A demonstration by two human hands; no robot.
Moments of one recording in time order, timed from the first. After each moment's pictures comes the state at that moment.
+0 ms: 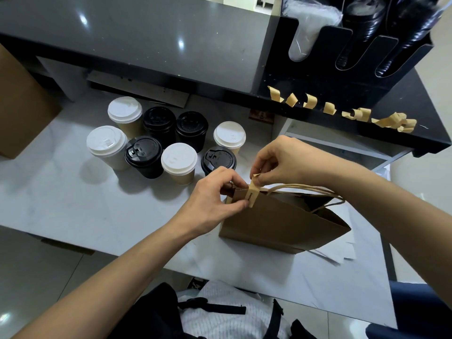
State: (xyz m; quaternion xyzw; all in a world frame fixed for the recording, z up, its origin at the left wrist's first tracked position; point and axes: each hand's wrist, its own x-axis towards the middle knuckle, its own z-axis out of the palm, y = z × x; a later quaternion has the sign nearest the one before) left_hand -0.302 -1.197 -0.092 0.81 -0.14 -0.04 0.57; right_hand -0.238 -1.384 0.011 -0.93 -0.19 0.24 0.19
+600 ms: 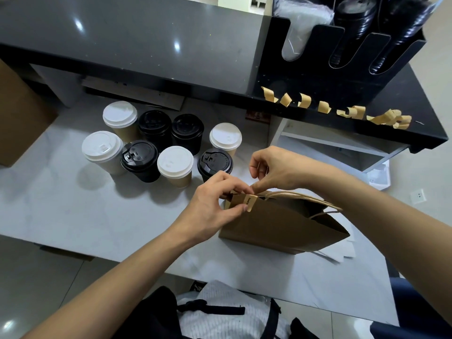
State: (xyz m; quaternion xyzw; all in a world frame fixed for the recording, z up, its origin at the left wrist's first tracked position) left_hand -0.307 -1.201 -0.092 0.81 -0.18 -0.04 0.56; right_hand -0.227 -1.389 -0.019 -0.93 -0.15 0.28 0.19
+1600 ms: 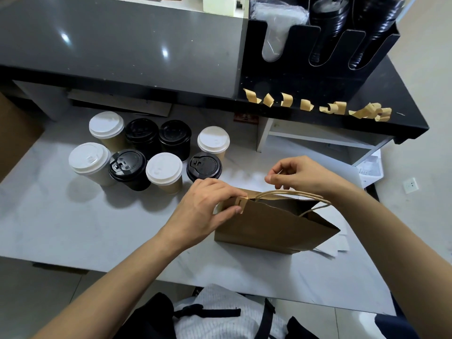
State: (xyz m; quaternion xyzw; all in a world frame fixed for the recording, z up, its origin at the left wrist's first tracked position) left_hand -0.296 -1.201 -0.103 0.89 -0.31 0.04 0.34; right_hand -0.247 -1.464 -0.048 -0.89 0.01 0.23 0.40
